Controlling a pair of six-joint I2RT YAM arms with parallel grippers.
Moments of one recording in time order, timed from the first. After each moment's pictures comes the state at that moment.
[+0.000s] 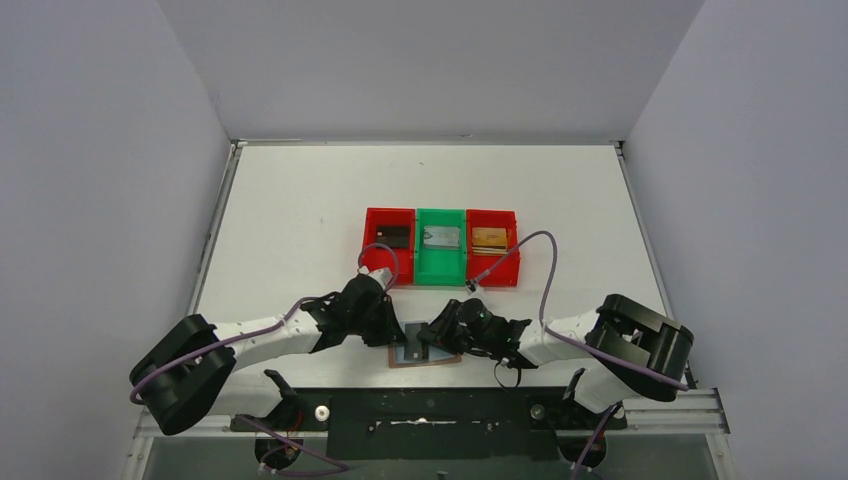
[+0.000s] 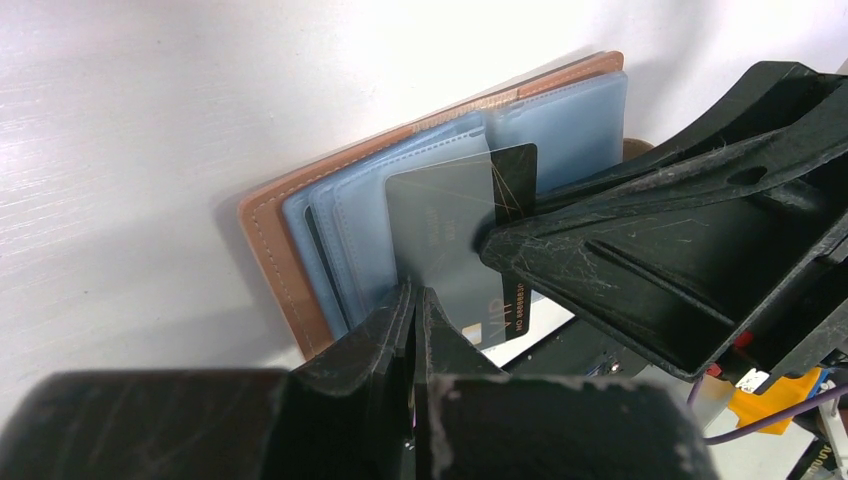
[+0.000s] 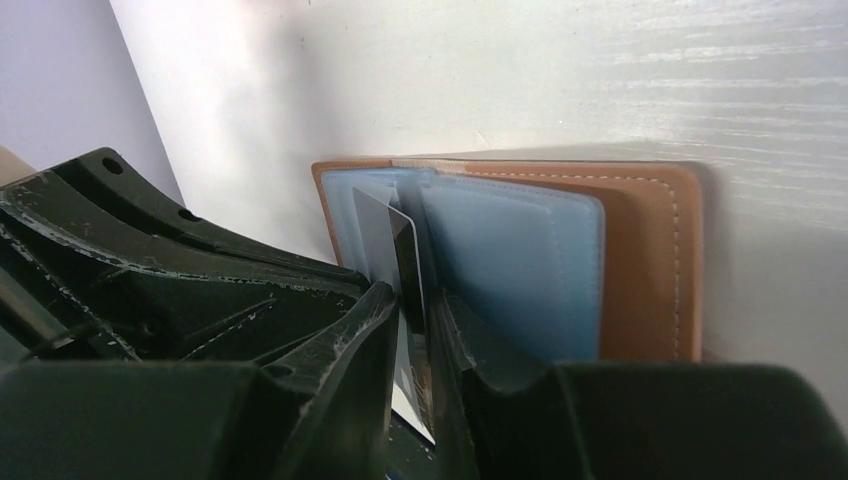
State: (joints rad) left arm -0.82 1.29 0.45 -0.06 0.19 -0.92; right arm 1.02 1.48 0.37 0.44 0.03 1.36
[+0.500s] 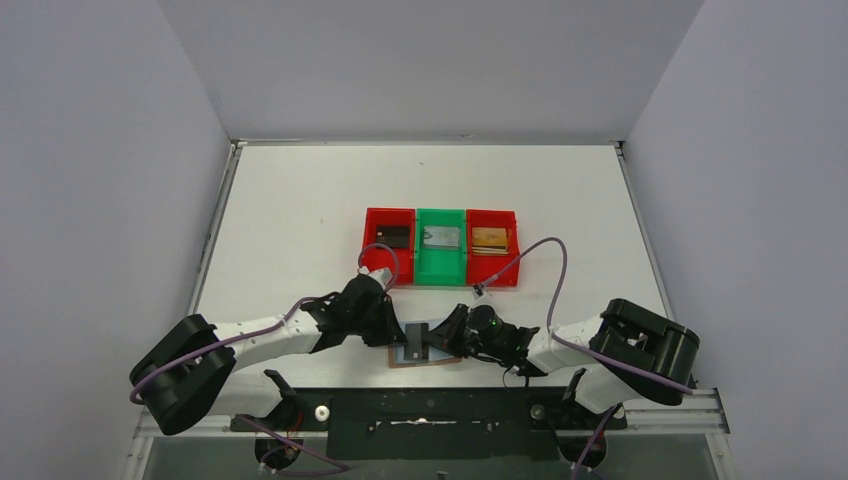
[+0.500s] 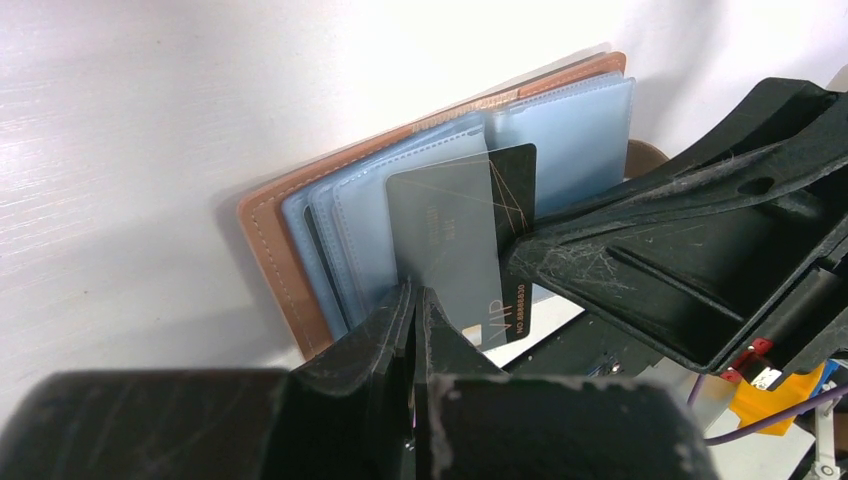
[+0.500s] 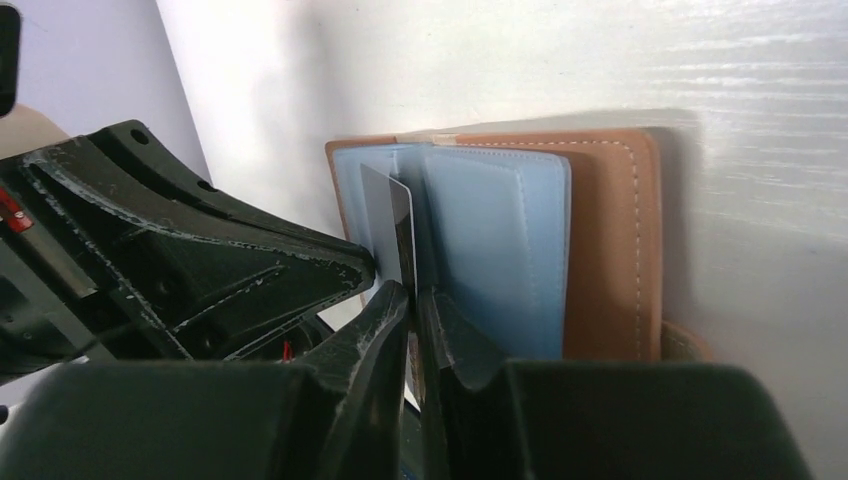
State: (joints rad) left arm -0.82 1.29 0.45 -0.06 0.18 -0.92; right arm 1.02 1.44 0.28 0.56 0.02 1.38
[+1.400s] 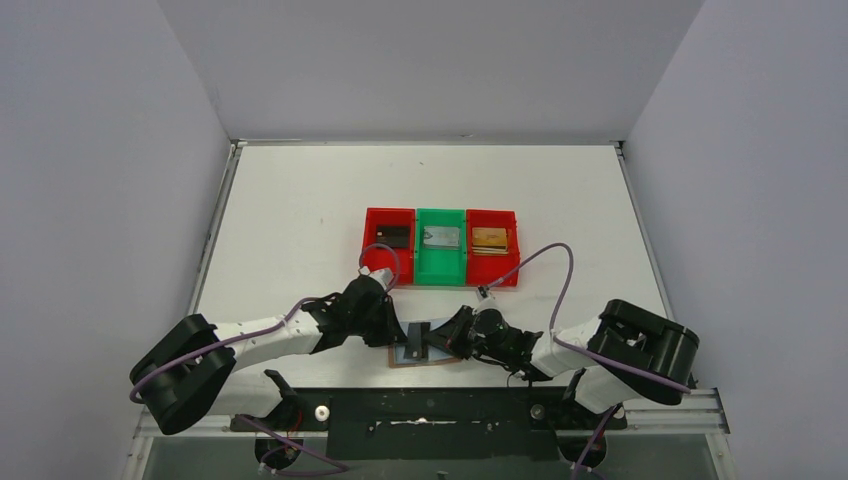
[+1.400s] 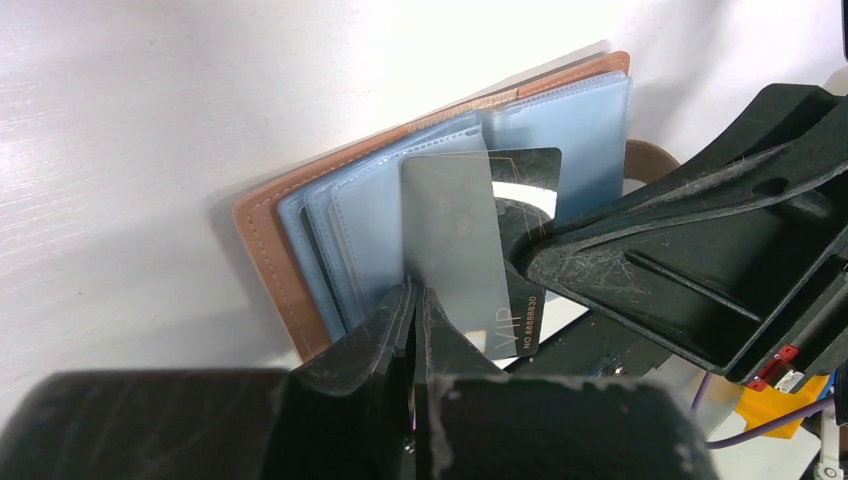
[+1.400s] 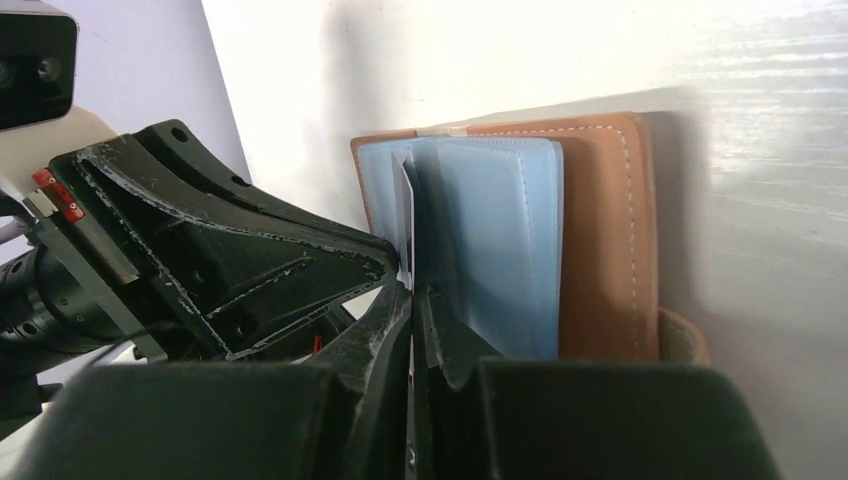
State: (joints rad) left arm -0.83 1.29 0.46 -0.05 0.17 -0.92; right arm 1.01 1.45 0.21 0.71 0.02 1.42
